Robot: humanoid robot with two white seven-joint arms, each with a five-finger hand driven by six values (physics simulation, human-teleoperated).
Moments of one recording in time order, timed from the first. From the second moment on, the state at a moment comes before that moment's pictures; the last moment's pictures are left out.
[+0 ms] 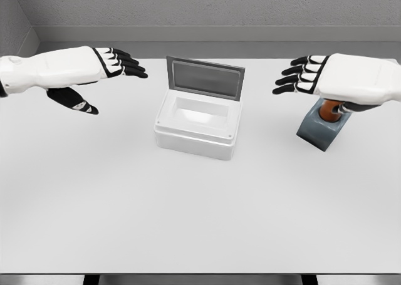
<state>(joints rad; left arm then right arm) -0.75 0.90 -0.59 -1.59 -0.06 -0.61 -0.61 -0.77 -1.12 0.67 -1.77 0.23 -0.61 0.46</state>
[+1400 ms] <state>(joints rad) -0.79 0.95 -0.49 -1.61 -0.01 -0.61 -0.61 -0.83 -0.95 0.70 -1.49 0.53 -0.61 0.61</state>
